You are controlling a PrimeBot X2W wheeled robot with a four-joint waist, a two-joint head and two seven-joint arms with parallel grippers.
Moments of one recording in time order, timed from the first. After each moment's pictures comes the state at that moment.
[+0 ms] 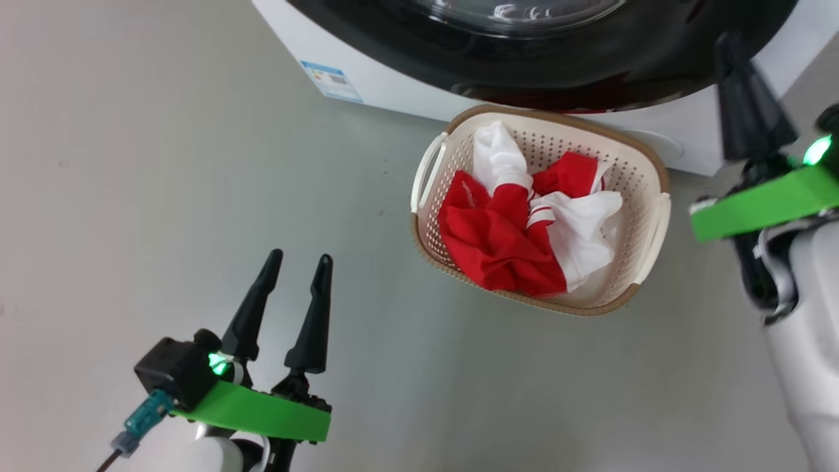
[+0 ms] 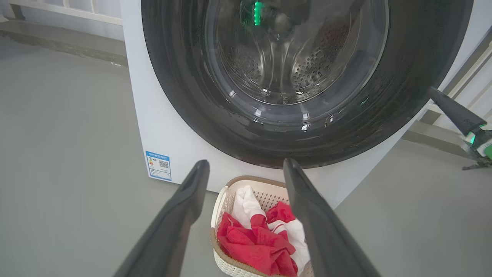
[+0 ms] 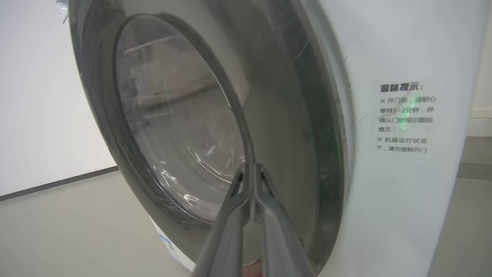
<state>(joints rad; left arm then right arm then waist) -0.26 0.03 -0.20 0.16 -0.45 -0.12 -0.25 -0.62 -0.24 0.08 0.34 0.38 0.13 -0.26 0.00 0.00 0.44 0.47</state>
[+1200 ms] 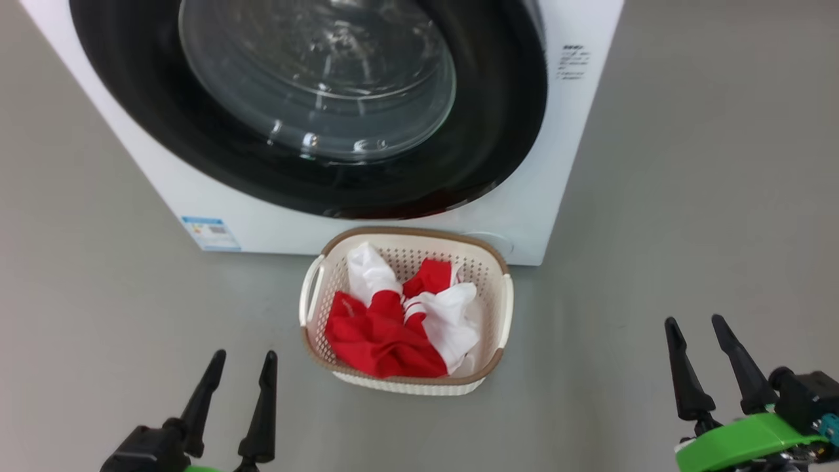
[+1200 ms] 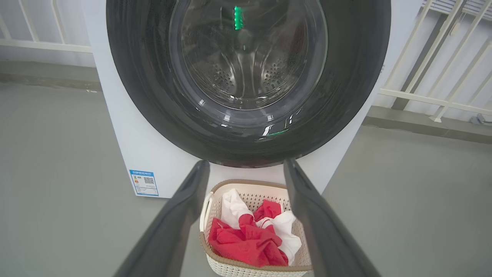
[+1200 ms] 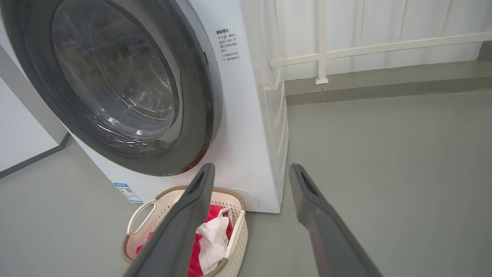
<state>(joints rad) -0.05 0.05 -0.04 0.21 -0.27 -0.13 -0.25 0.00 -0.09 -0.04 0.24 0.38 0.13 -0.26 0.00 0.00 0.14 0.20</state>
